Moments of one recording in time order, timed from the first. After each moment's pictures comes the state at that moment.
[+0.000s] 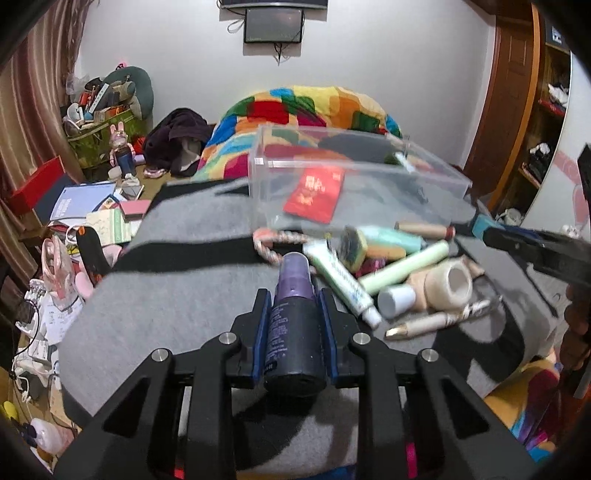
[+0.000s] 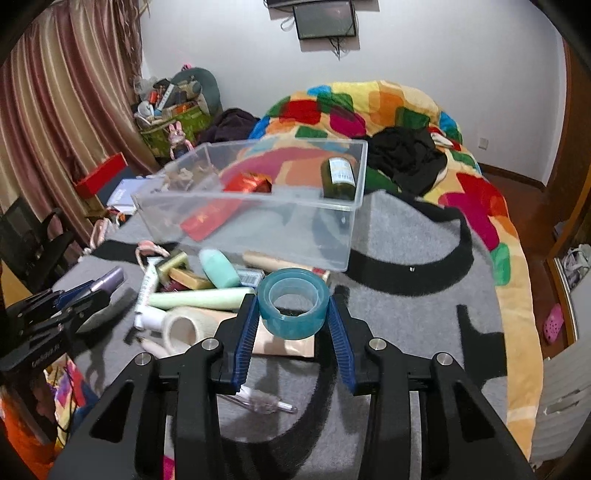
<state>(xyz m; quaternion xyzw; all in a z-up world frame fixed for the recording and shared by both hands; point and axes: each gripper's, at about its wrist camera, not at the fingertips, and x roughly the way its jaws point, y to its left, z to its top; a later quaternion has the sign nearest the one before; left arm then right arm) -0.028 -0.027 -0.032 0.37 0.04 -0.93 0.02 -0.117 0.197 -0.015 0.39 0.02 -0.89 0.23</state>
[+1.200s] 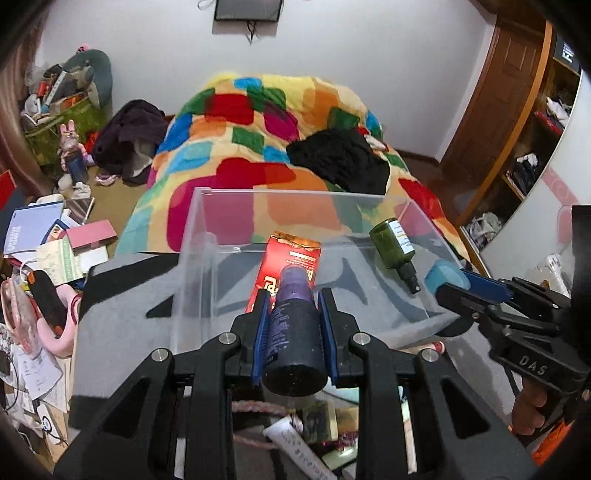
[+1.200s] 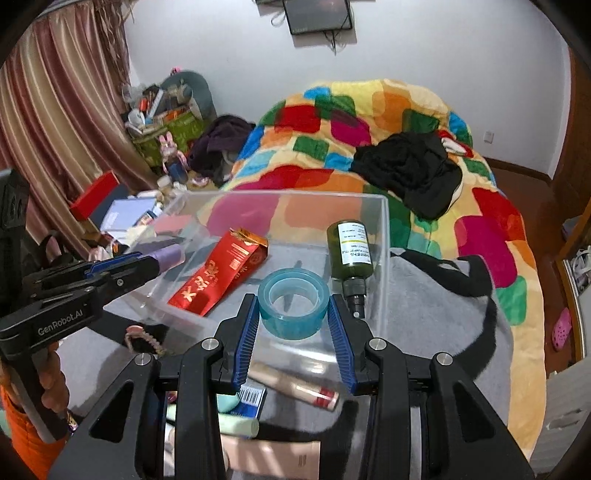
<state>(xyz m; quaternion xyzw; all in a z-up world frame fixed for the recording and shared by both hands) -0.190 -0.025 0.007 0.43 0.07 -0.90 -0.05 -0.218 0.158 0.005 0.42 0.01 -0.88 0.22</state>
